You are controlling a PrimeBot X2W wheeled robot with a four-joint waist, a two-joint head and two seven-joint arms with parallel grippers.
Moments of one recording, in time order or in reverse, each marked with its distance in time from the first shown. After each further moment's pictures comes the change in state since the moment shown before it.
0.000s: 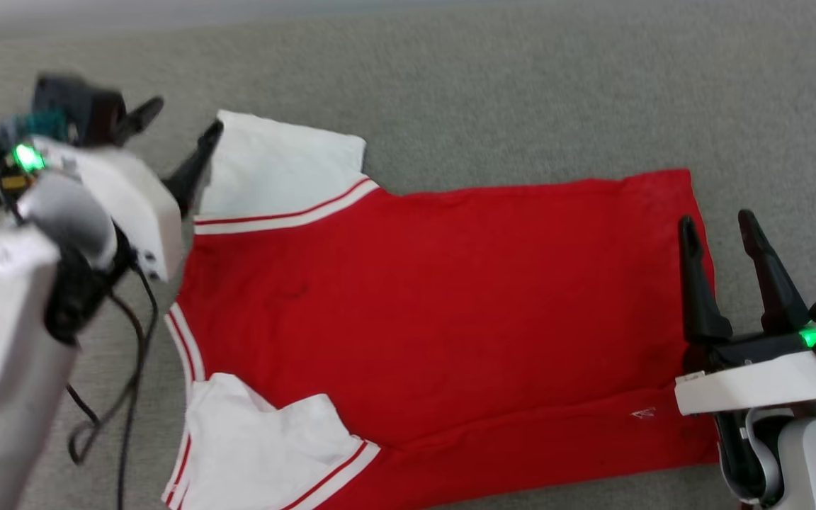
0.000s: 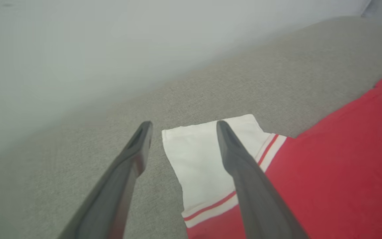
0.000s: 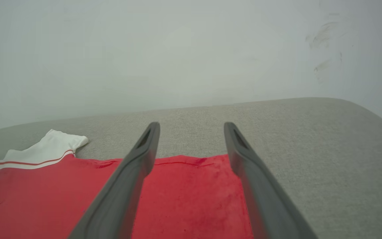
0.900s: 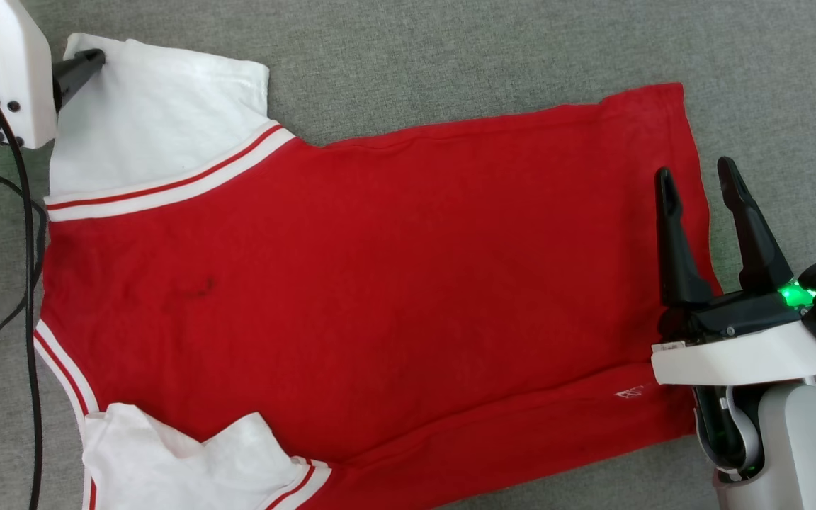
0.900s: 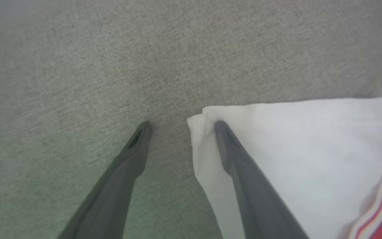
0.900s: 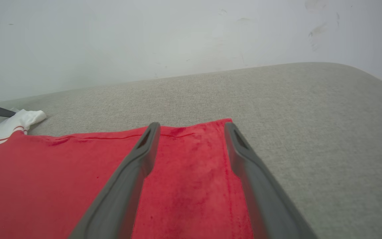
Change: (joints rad) left arm -0.462 0.189 -0.217 0.260 -0.314 -0.002 0.566; right arm -0.090 0.033 0.057 -0.040 0.013 0.000 -0.023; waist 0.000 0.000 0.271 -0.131
